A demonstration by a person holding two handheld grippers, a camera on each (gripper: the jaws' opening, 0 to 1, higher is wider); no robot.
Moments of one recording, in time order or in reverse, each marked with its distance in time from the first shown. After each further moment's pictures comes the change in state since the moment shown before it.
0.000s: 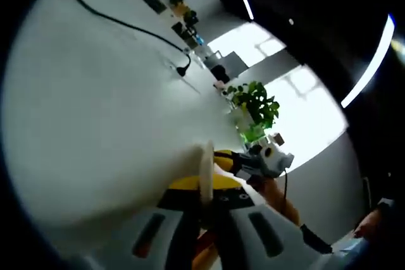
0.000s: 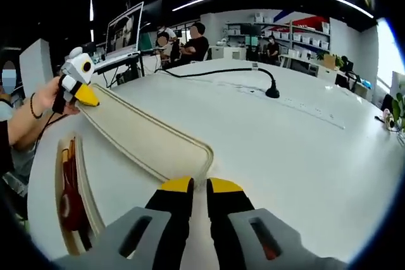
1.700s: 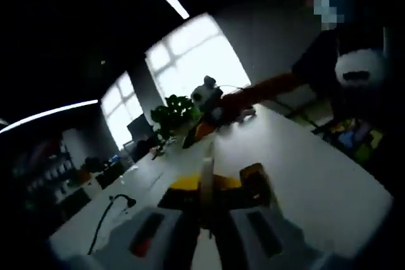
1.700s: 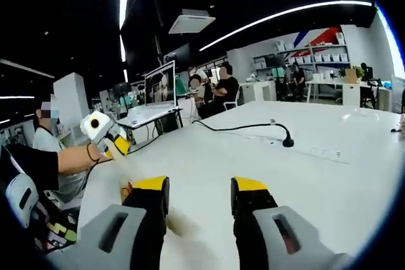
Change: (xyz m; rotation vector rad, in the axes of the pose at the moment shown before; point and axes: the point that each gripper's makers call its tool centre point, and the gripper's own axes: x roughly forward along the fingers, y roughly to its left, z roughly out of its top) left arm -0.025 -0.095 -0.025 1.652 -0.143 -0.337; right arm -0.093 0.030 0.070 0.010 -0.260 0.303
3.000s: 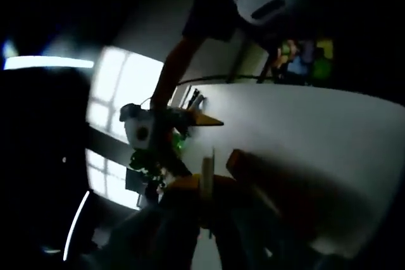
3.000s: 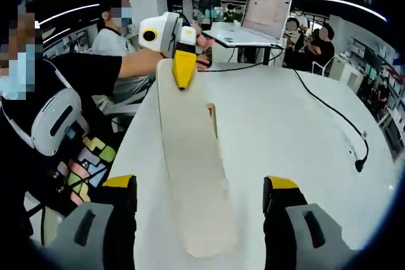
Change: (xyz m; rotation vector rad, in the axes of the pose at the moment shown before) left arm 0.004 -0.045 0.030 0.641 0.052 -0.255; right arm 0.011 0.104 -0.065 -0.406 0.595 0.491
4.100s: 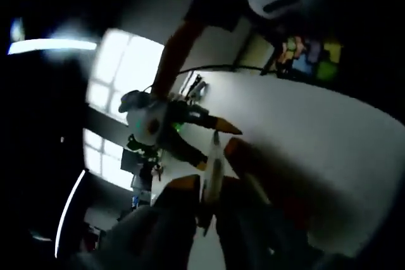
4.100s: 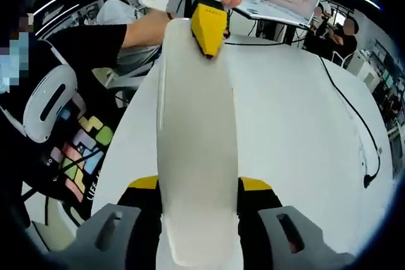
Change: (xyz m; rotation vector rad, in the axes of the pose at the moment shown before) left arm -0.014 -0.002 -0.026 -0.144 0.150 0.000; right arm 0.031 -0.003 -0.008 -0.088 0.210 -0.010
